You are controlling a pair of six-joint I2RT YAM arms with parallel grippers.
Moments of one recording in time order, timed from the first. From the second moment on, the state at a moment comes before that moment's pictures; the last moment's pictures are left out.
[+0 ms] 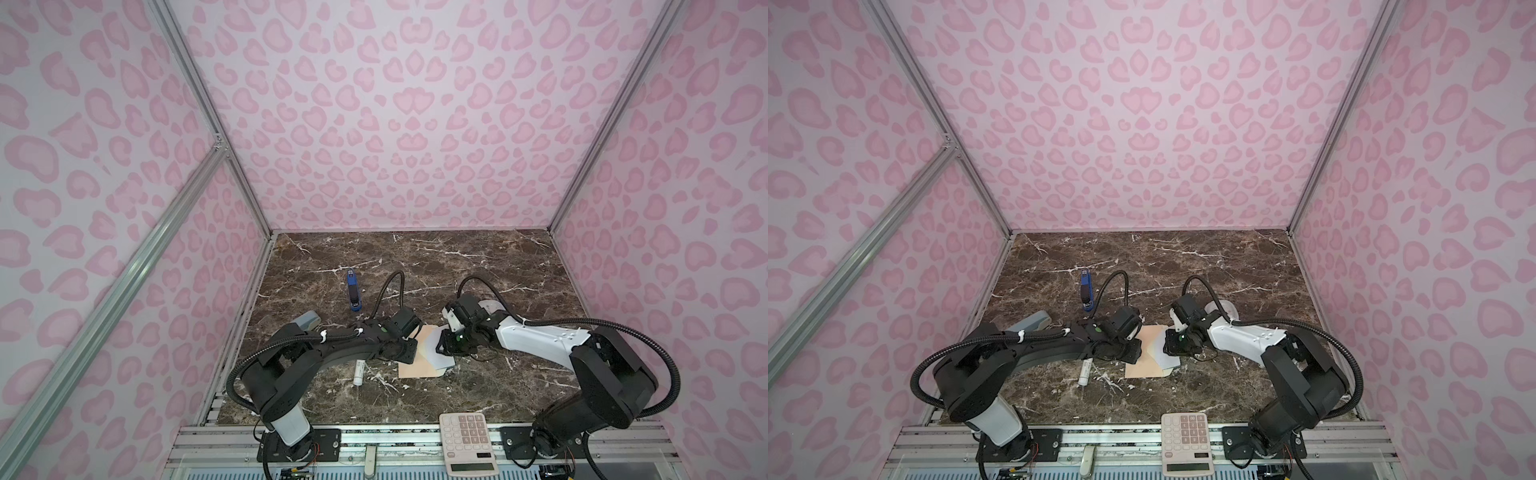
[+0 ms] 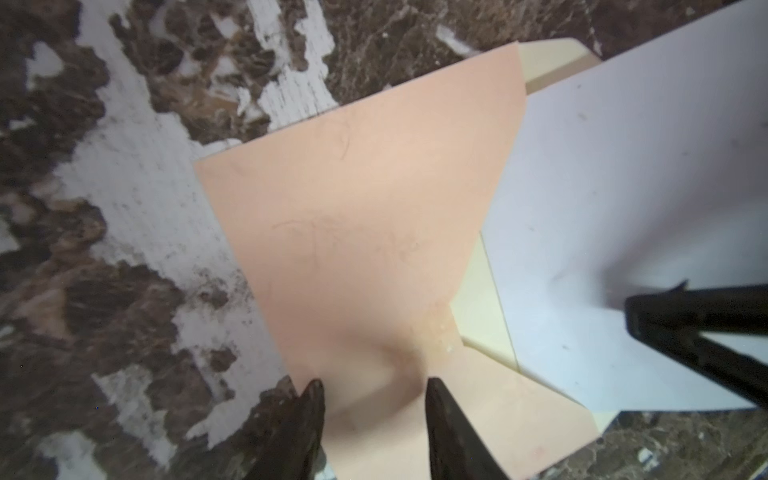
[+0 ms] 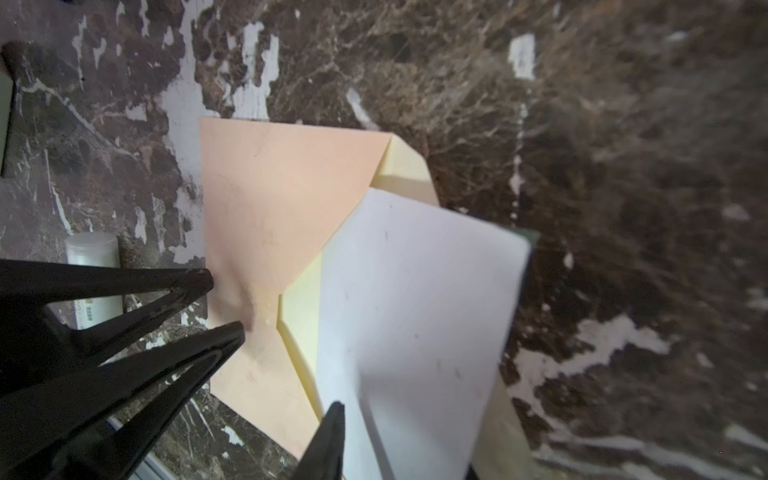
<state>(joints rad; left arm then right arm) -0.87 1.69 0.89 -0.39 0.02 -0.55 0.62 1.55 0.80 -0.44 -0.30 0.58</state>
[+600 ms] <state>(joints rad) -0.87 1.70 0.90 -0.40 0.01 -0.55 0.59 1.56 0.76 -0.38 -0.35 0.62</state>
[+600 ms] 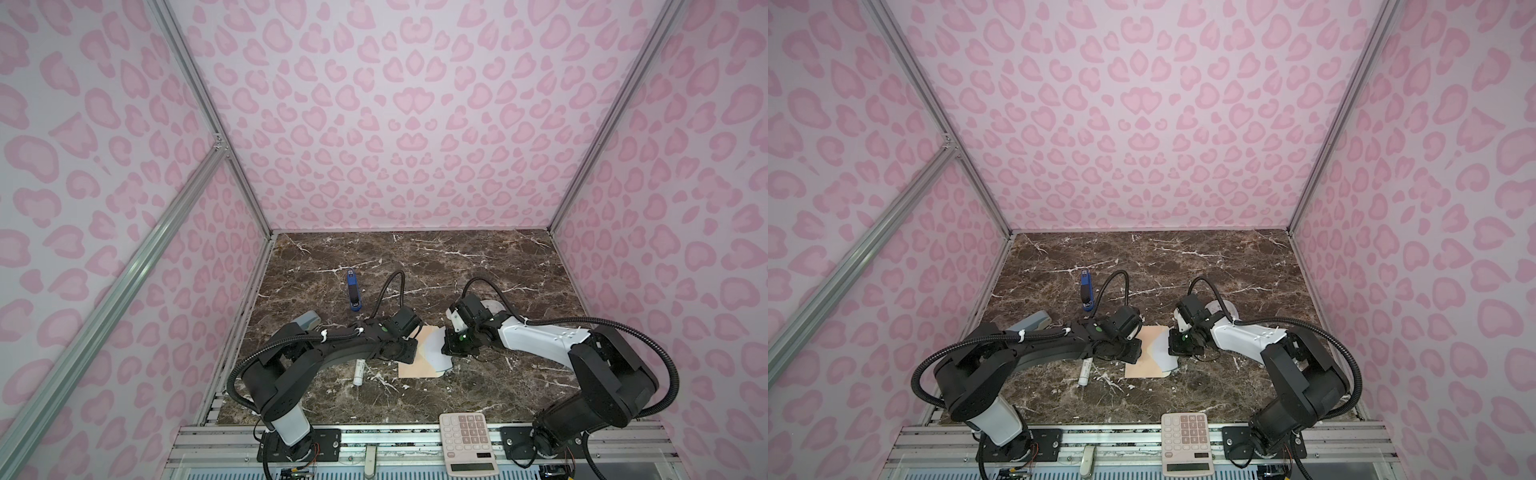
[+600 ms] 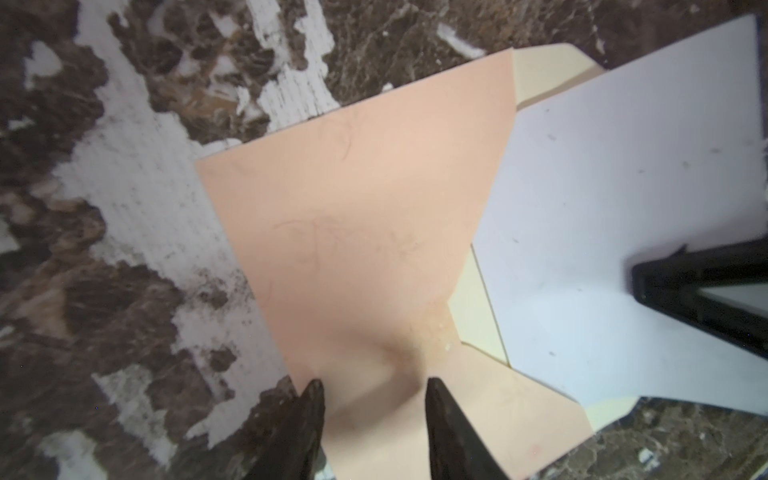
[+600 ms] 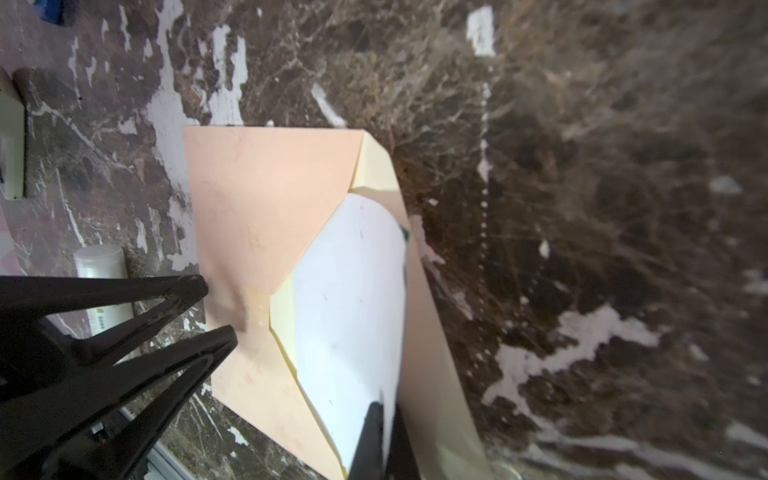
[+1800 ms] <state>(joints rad) -0.84 1.52 0.83 -0.48 0.04 -0.57 0.62 1.61 0.78 -0.32 -0.37 0.65</state>
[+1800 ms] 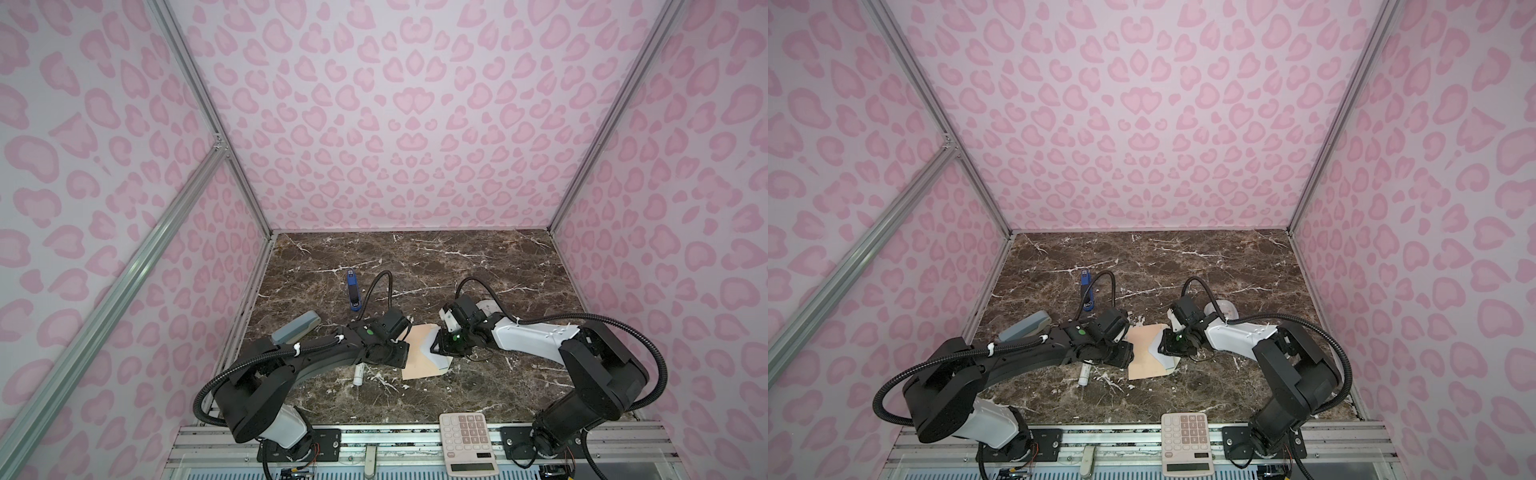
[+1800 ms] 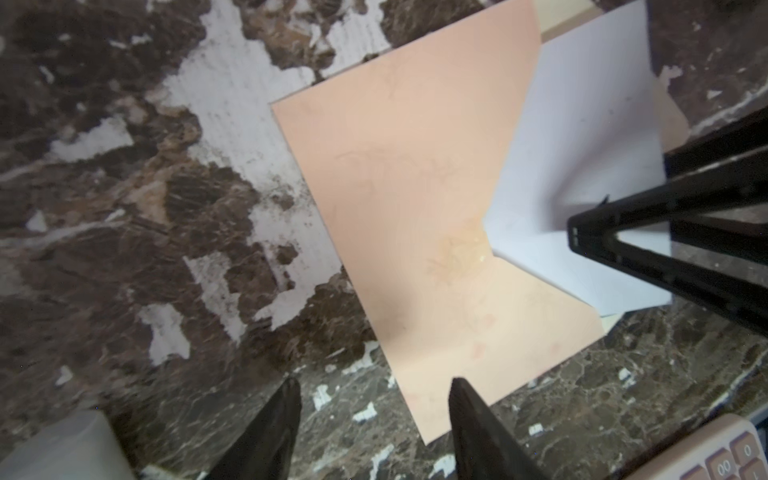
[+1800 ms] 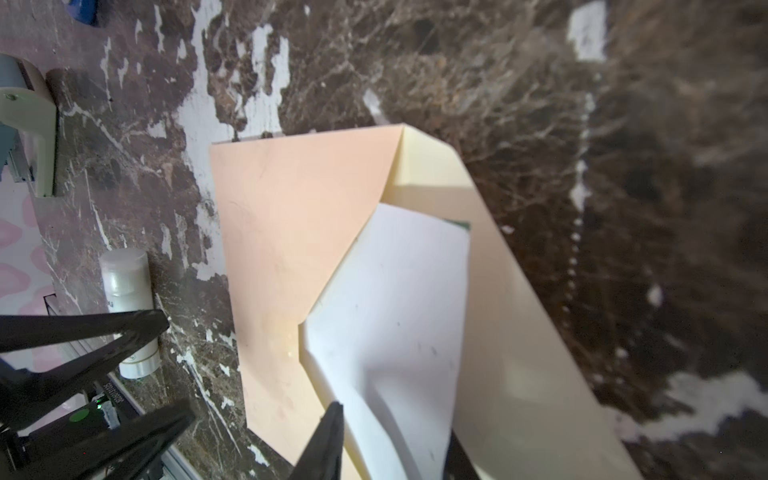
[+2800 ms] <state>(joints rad) -0.80 1.68 0.88 -0.30 0.20 -0.58 0.65 1.64 0.86 -0.45 -0.29 0.62</state>
